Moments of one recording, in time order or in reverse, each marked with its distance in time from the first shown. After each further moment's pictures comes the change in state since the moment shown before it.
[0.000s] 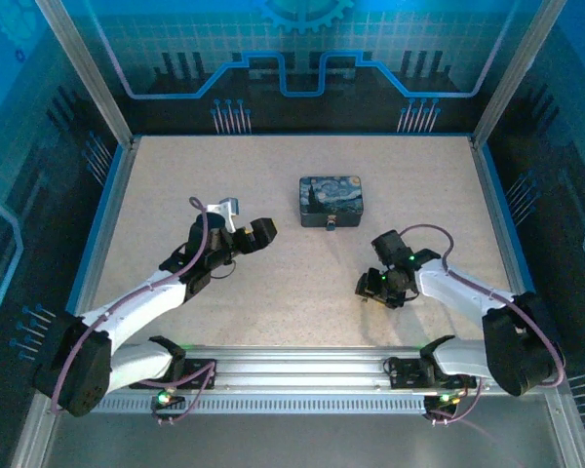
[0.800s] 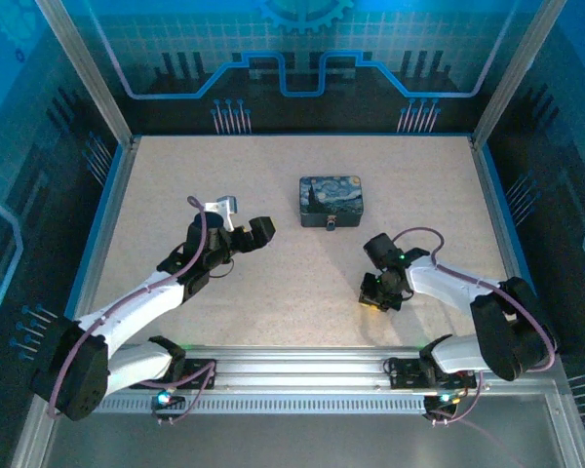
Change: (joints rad) left arm 0.000 -0.023 0.008 -0.016 -0.034 0.043; right arm 0.046 0.087 0.011 -0.016 0.016 0.039
